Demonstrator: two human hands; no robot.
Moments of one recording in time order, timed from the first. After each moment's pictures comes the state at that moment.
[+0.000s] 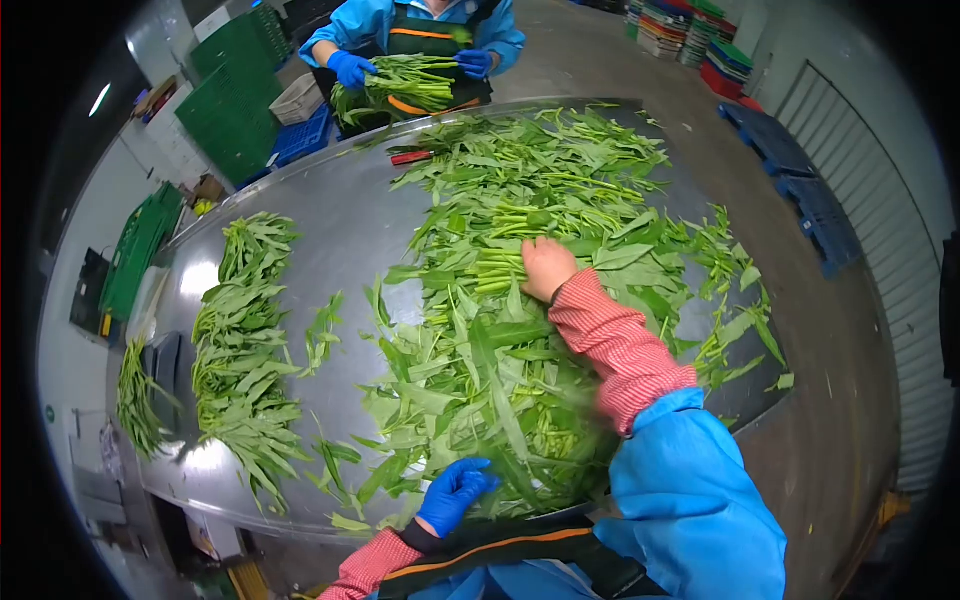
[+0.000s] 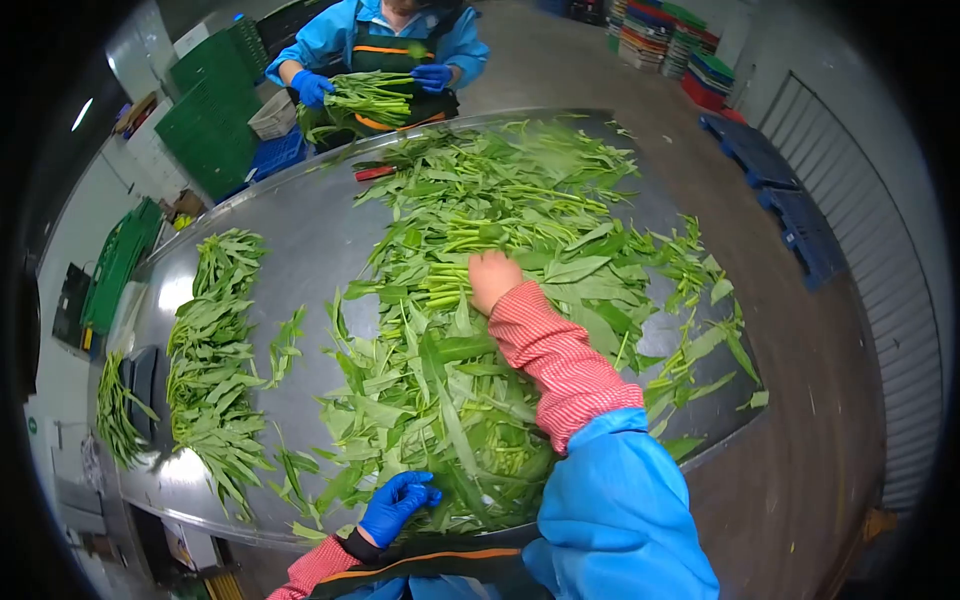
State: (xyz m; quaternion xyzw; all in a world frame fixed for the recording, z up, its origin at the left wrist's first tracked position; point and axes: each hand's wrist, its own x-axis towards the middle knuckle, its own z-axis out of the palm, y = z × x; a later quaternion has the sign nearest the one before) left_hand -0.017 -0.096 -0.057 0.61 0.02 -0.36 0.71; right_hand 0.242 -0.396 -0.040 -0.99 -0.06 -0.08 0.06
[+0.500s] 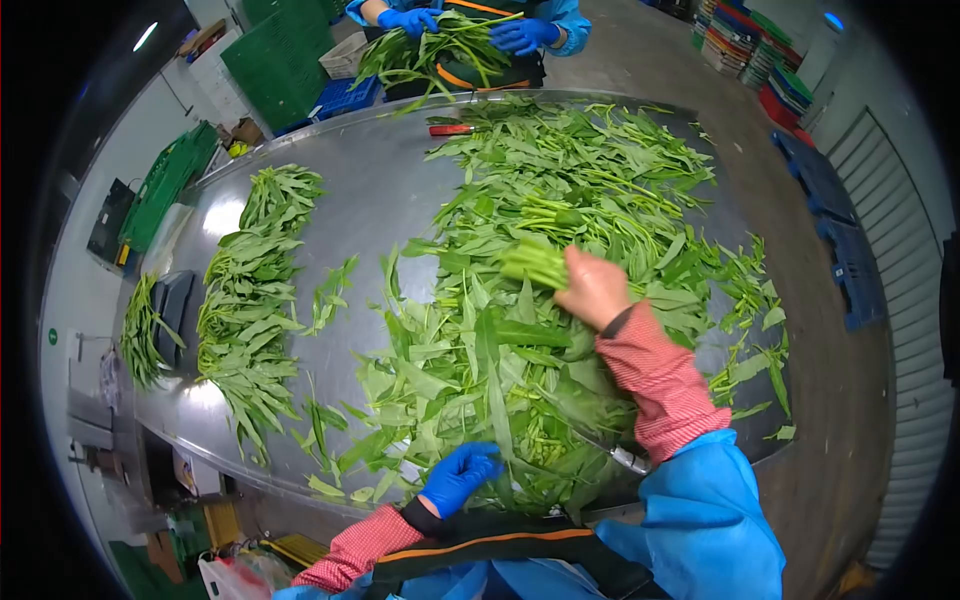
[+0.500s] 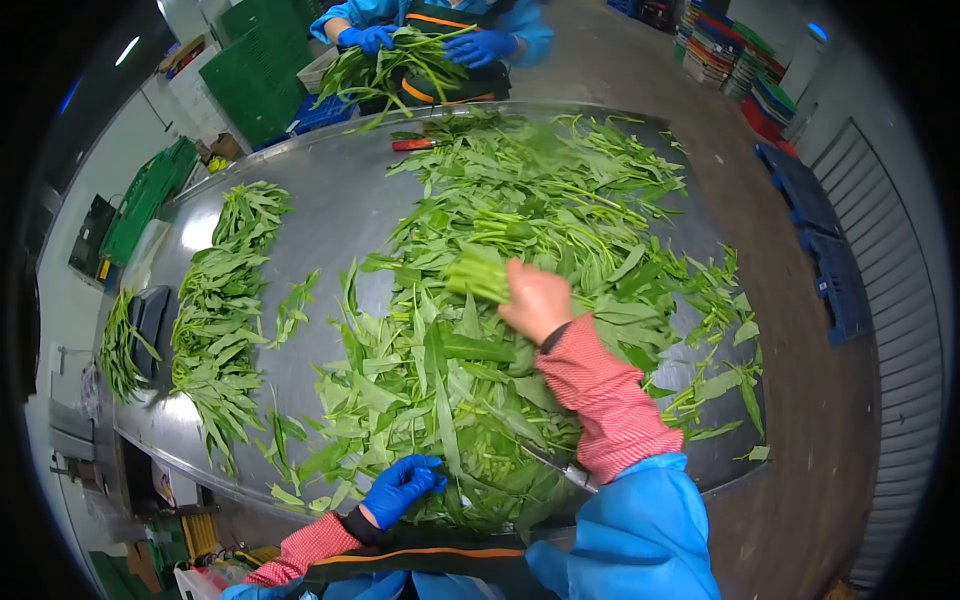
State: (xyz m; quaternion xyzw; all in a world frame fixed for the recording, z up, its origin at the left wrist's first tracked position) left_hand -0.014 -0.142 -0.067 0.59 0.07 -0.34 0.73; right_hand 0.216 -0.429 -0.015 -0.98 -0.10 -0.09 0.17
